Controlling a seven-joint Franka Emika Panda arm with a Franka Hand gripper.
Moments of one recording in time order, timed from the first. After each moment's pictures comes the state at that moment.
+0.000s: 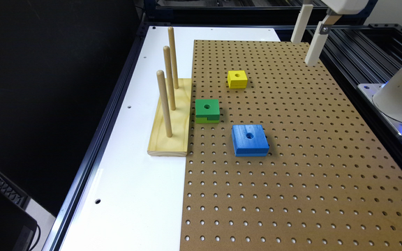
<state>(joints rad) 0.00 -0.53 0.02 -2.84 0.01 2.32 0.79</state>
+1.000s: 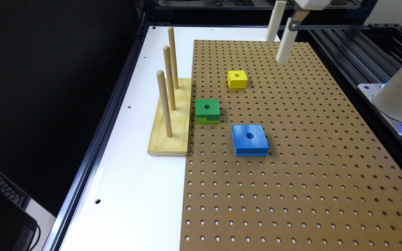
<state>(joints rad) 0.00 -0.29 0.02 -2.64 0.01 2.39 0.79</state>
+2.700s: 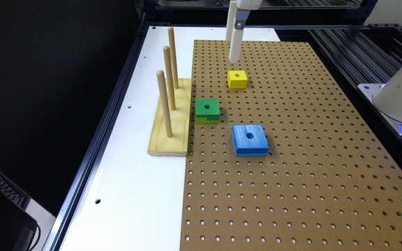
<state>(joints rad) -0.04 -0.03 0.03 -2.39 0.01 2.39 0.77</state>
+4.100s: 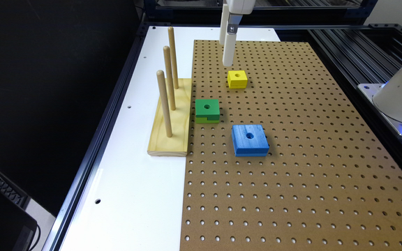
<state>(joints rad) -0.04 -0.01 0.06 -2.37 0.01 2.40 0.78</state>
